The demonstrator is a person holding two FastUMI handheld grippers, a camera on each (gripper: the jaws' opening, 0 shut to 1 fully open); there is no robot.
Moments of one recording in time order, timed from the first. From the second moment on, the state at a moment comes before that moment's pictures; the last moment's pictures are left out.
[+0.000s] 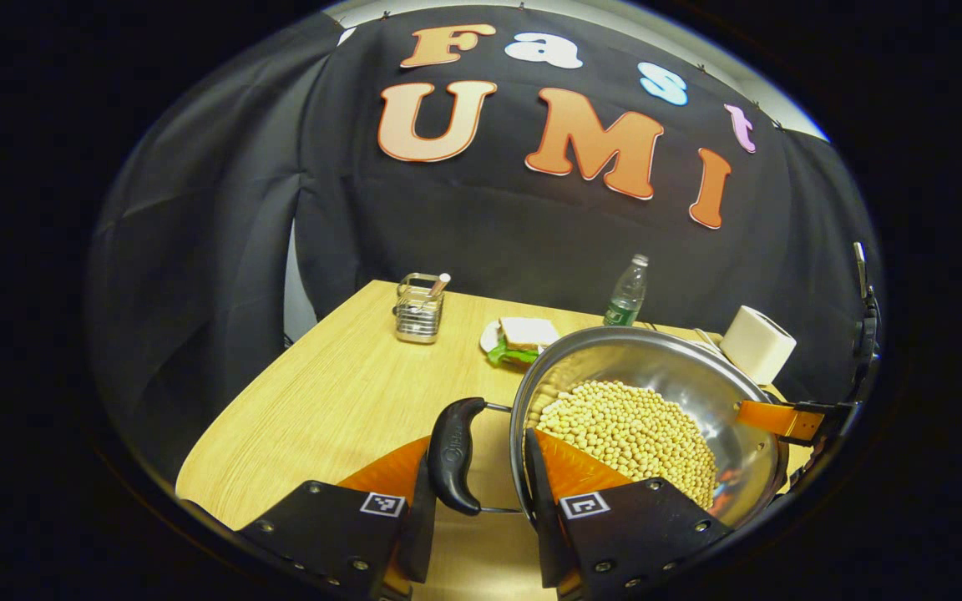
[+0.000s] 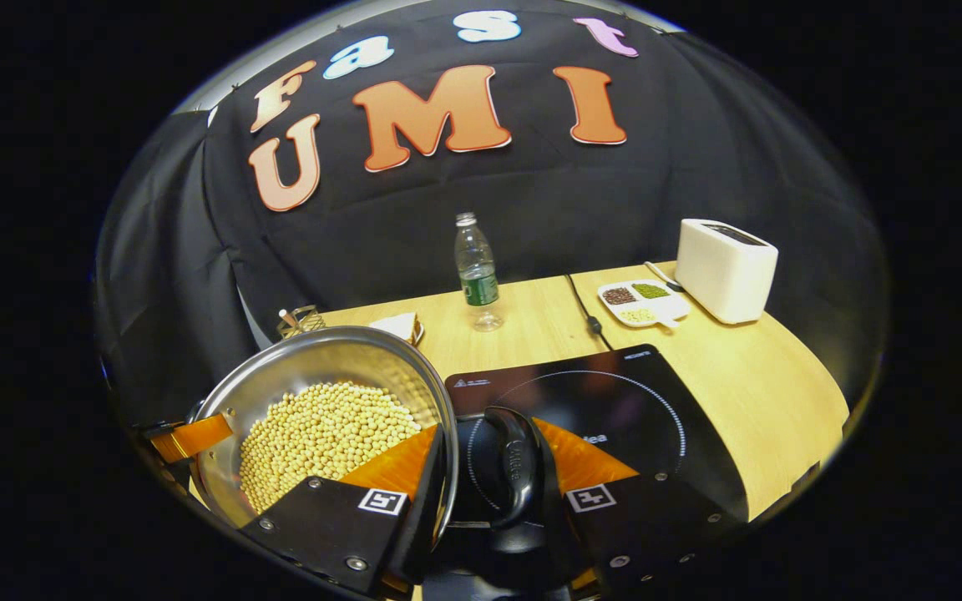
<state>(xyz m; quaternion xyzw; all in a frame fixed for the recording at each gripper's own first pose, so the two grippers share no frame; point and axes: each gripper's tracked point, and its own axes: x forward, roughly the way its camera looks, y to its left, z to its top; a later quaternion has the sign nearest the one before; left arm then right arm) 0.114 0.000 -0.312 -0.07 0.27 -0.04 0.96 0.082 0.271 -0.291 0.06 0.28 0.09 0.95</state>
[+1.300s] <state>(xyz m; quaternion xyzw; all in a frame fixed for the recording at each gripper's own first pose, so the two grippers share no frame) 0.125 -0.220 -0.356 -0.04 0.32 -0.14 0.93 0.106 0.078 -0.323 0.09 0.32 0.00 0.94</state>
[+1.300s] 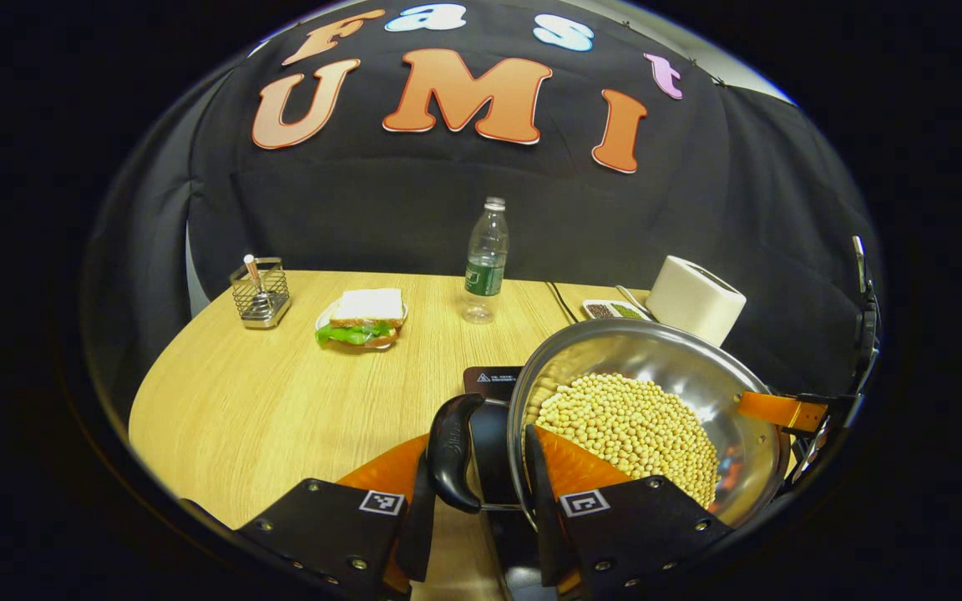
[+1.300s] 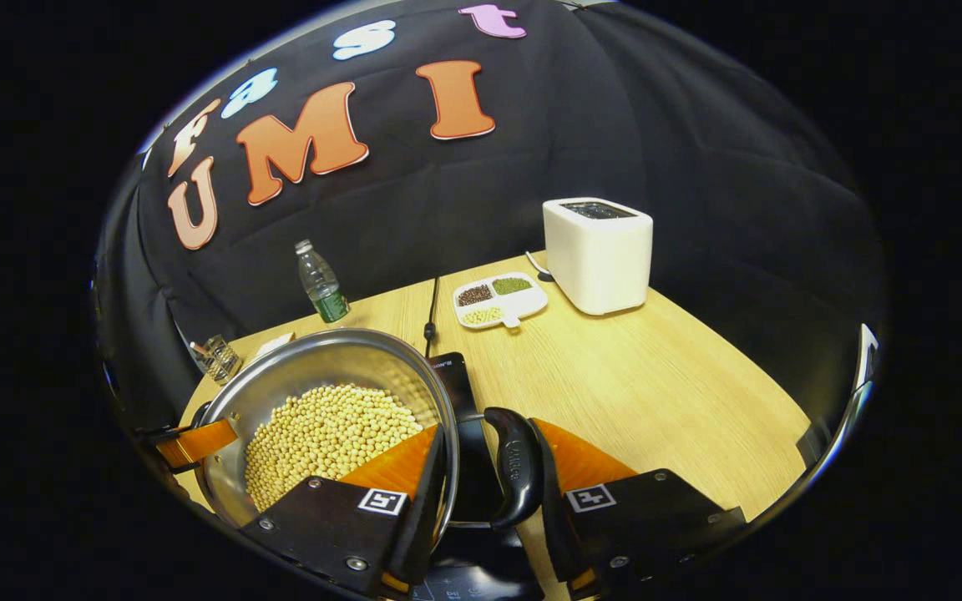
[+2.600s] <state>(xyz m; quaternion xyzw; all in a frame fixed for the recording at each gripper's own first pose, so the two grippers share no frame) 0.090 -0.059 -0.083 0.03 0.09 -0.01 1.00 0.052 0.045 -0.056 0.03 0.08 0.03 1.00</state>
